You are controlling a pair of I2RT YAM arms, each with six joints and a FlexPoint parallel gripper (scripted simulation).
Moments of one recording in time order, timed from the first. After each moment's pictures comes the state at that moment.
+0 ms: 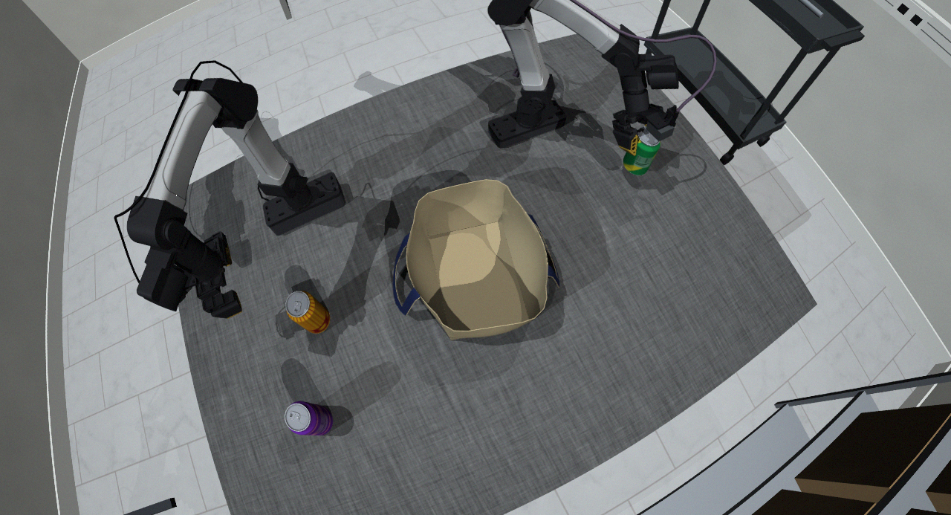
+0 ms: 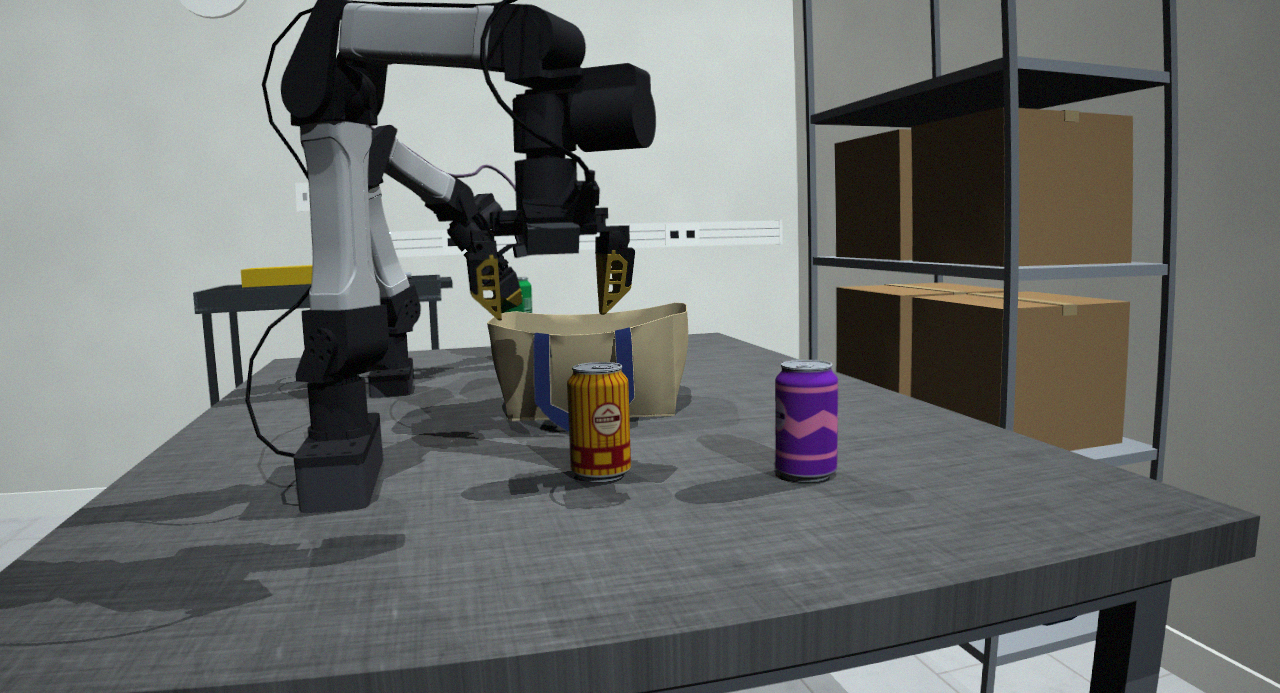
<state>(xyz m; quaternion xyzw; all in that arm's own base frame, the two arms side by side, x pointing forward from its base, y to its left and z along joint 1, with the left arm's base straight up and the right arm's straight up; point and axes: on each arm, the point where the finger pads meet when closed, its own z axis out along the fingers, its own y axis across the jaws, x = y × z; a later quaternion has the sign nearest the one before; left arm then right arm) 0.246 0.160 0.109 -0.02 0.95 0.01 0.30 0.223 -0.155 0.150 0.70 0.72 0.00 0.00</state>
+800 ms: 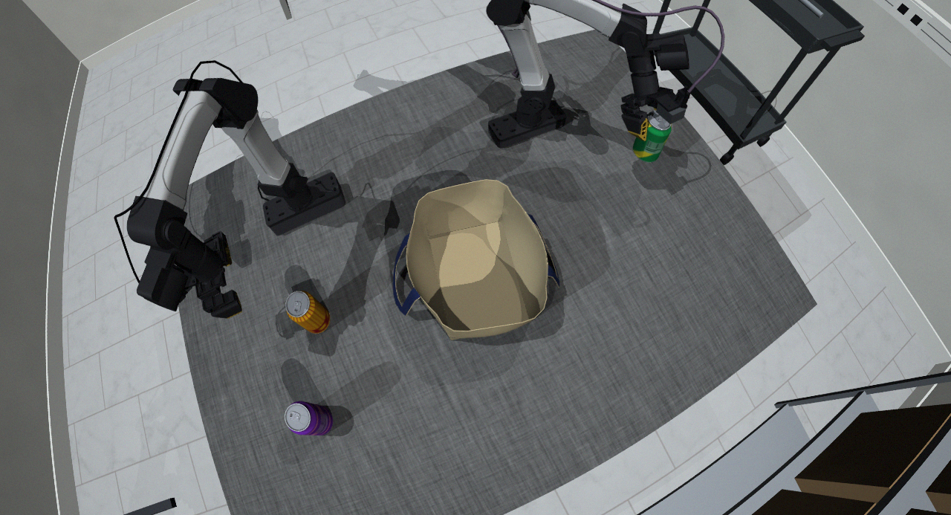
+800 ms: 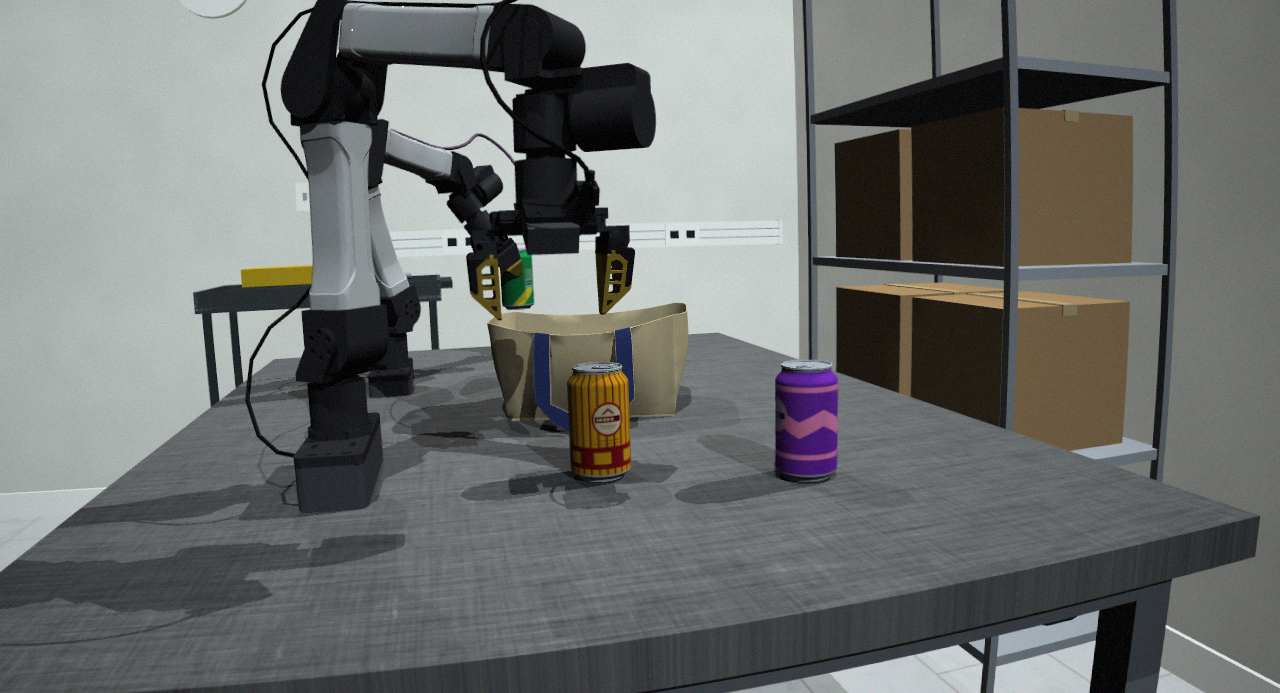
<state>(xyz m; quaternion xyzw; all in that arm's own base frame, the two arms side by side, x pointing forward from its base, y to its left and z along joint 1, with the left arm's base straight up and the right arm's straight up) 0.250 0.166 0.168 -0.02 0.95 0.02 0.31 0.223 -0.155 0.150 0.70 0.72 0.00 0.00</state>
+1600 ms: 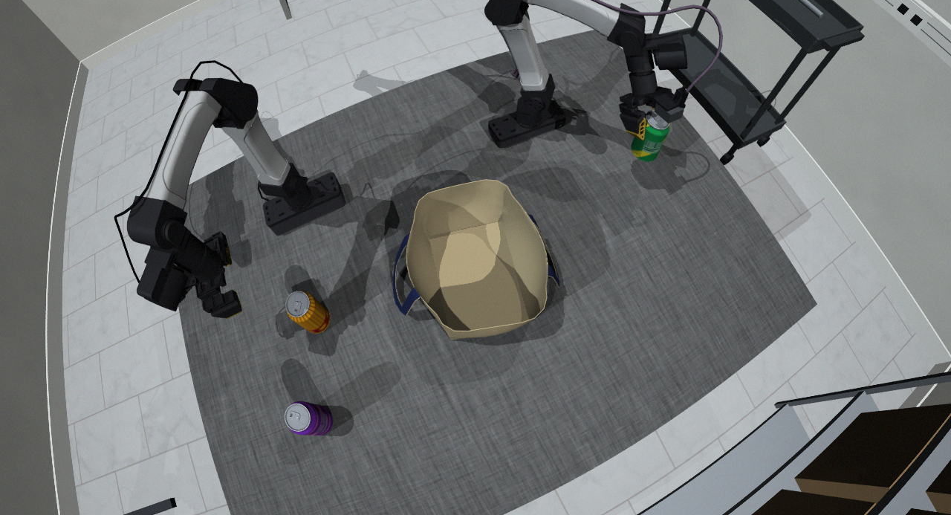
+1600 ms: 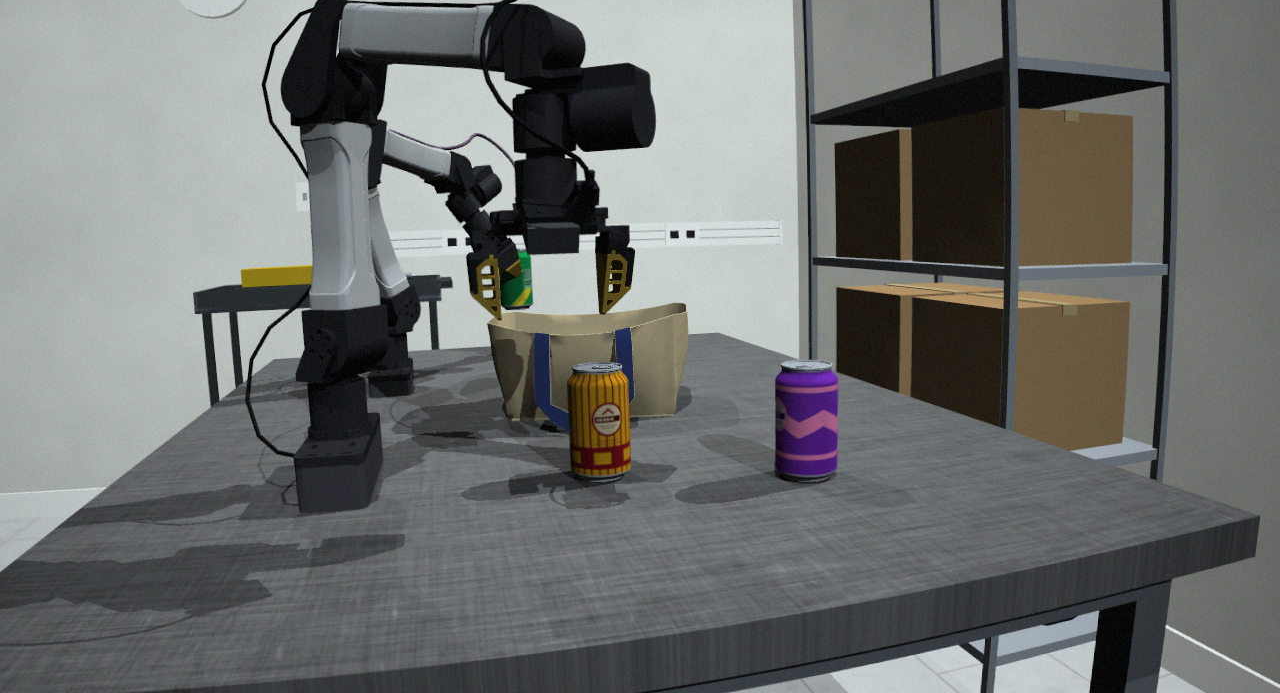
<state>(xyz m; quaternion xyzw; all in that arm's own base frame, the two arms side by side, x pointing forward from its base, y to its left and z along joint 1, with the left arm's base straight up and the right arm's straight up) 0.247 0.163 0.167 -0.02 0.95 0.02 0.31 0.223 -0.155 0.151 0.70 0.72 0.00 0.00</state>
